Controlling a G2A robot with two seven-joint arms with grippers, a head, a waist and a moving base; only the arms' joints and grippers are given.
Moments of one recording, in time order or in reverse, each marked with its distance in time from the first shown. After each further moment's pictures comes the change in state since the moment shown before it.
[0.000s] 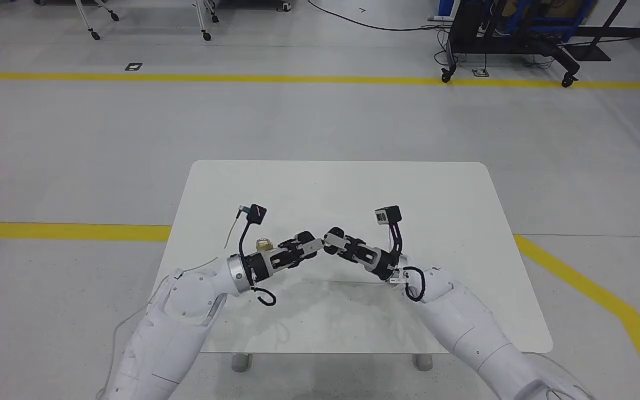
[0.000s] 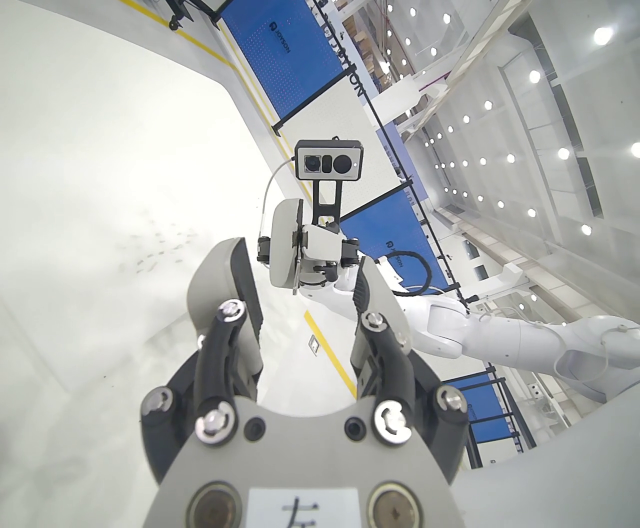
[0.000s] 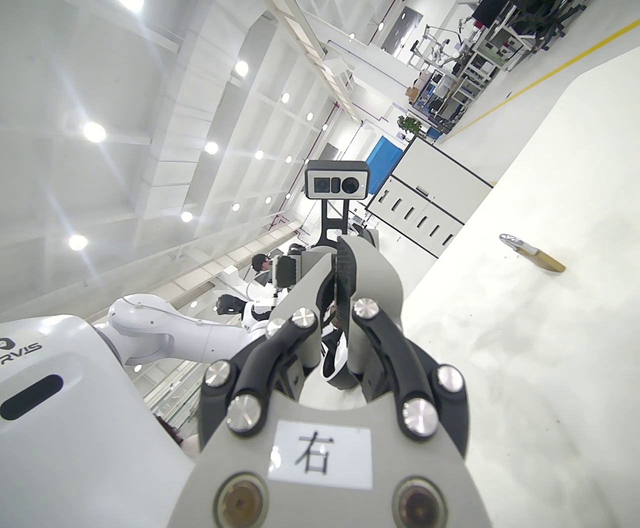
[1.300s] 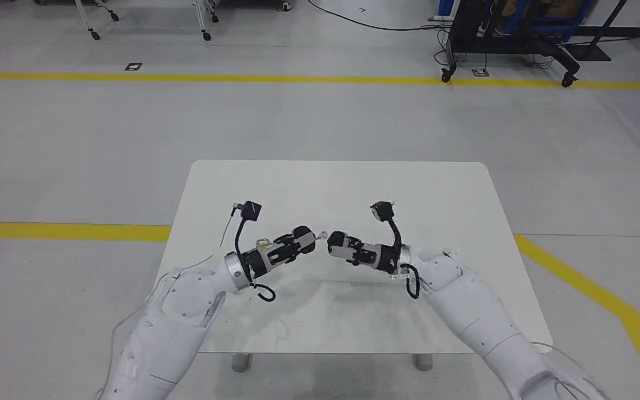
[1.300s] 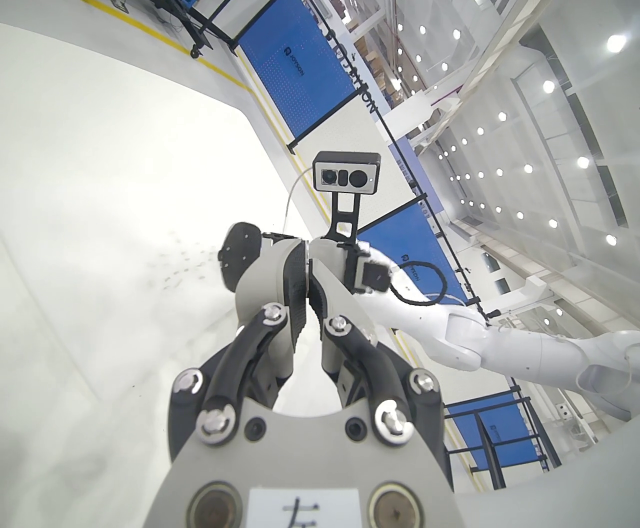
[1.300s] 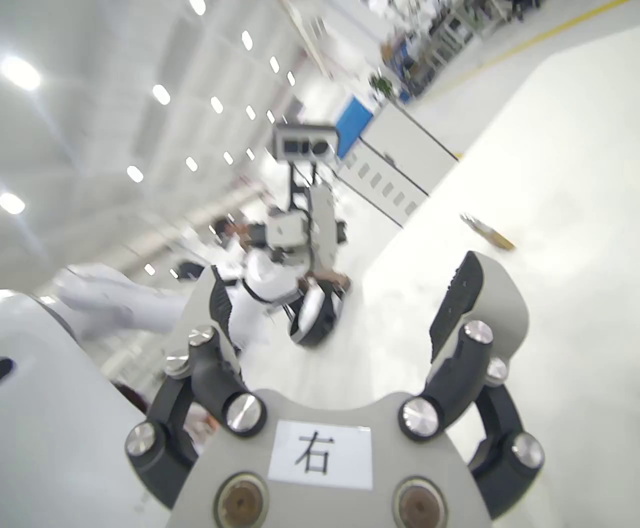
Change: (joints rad) left arm 0.005 0.012 -0.005 -0.015 0.053 -0.001 0.049; right arm 0.051 0.049 0.088 -0.037 -0.365 0.032 0.148
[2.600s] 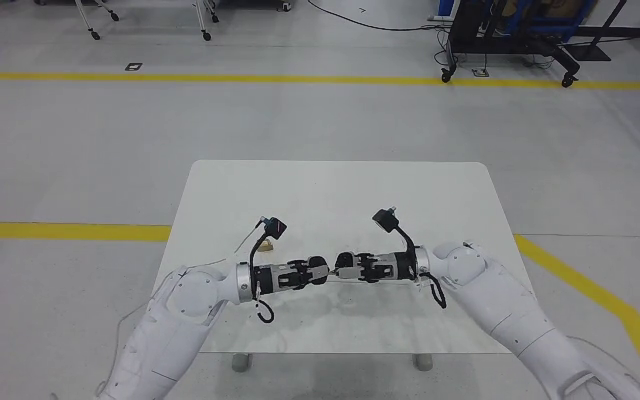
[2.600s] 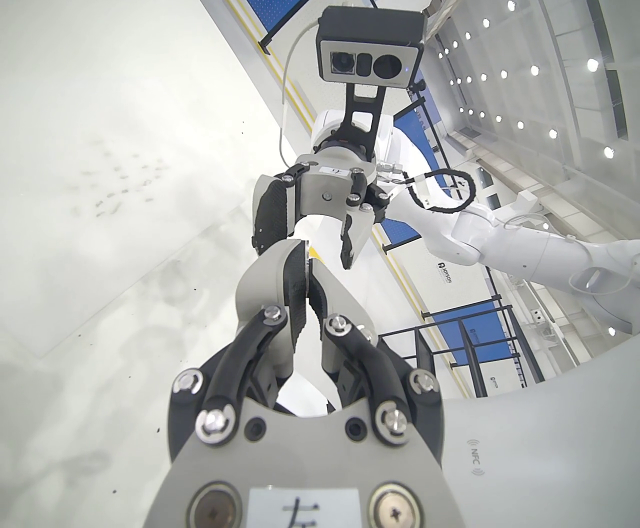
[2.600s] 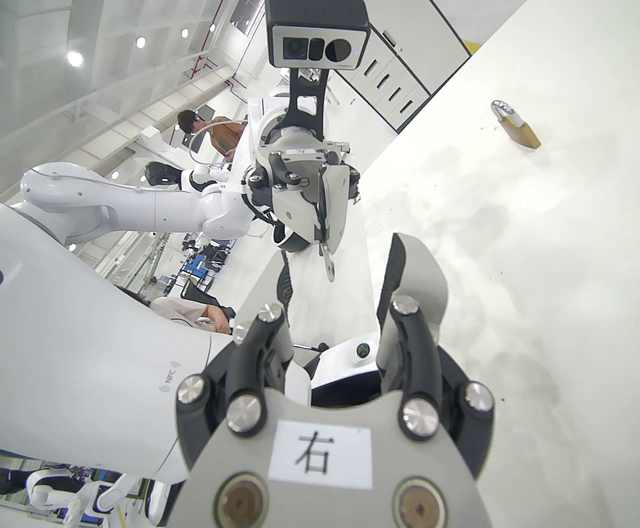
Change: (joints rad) left arm -0.040 0.026 0.072 0.018 -0.041 -0.053 -0.223; right arm 0.033 0.166 -0.148 -0.136 0.267 0.059 0.158
